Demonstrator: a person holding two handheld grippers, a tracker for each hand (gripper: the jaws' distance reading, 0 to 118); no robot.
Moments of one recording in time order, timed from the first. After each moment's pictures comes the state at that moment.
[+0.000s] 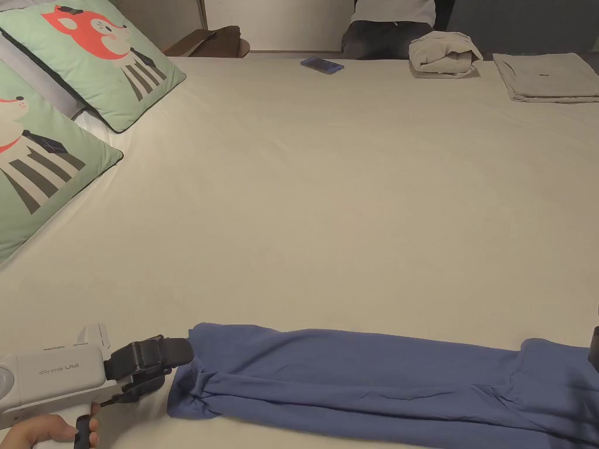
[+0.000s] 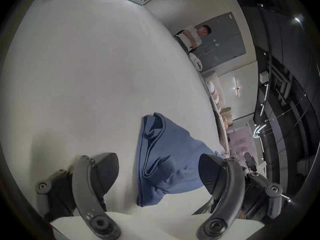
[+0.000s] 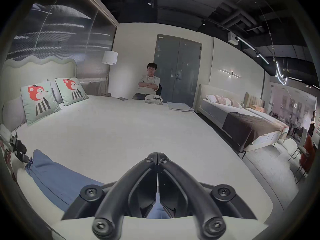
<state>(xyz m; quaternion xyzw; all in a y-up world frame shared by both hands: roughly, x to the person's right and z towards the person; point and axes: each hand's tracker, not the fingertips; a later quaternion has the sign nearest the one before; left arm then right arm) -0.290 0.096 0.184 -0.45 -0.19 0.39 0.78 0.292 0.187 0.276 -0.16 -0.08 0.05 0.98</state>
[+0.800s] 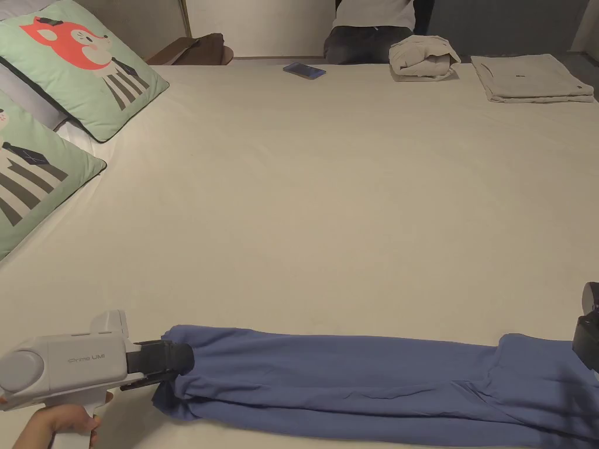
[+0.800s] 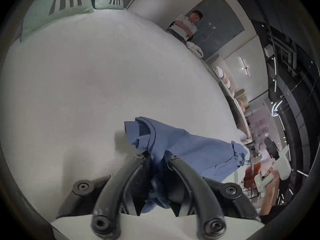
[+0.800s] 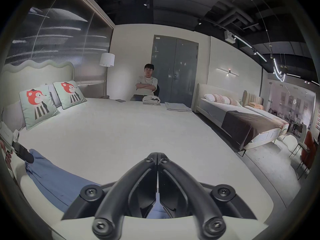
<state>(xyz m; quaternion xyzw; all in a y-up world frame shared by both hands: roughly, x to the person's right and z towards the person) -0.241 0.127 0.176 -0.47 -0.17 0.26 0.83 0.307 0.192 0.279 -0.15 -0.08 0.03 0.98</state>
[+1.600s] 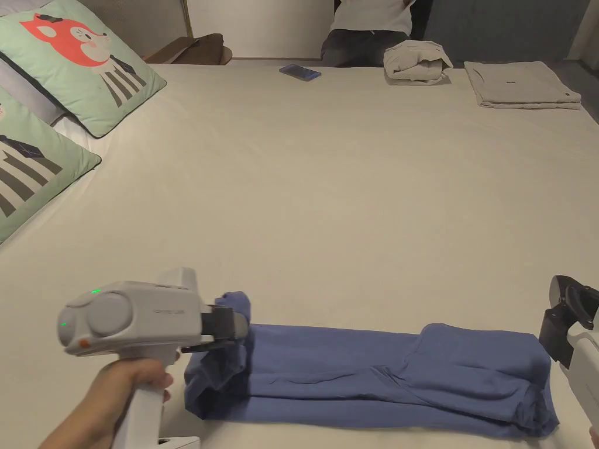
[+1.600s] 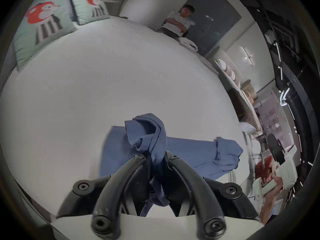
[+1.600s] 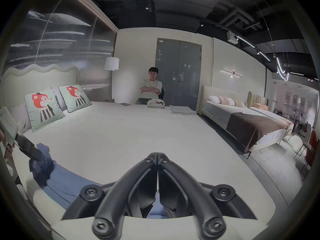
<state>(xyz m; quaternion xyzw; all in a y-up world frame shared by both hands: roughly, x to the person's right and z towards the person) -0.097 0.170 0.168 -0.48 -0.16 0.20 0.84 0.319 0.200 0.288 -0.14 -0.06 0.03 0.99</state>
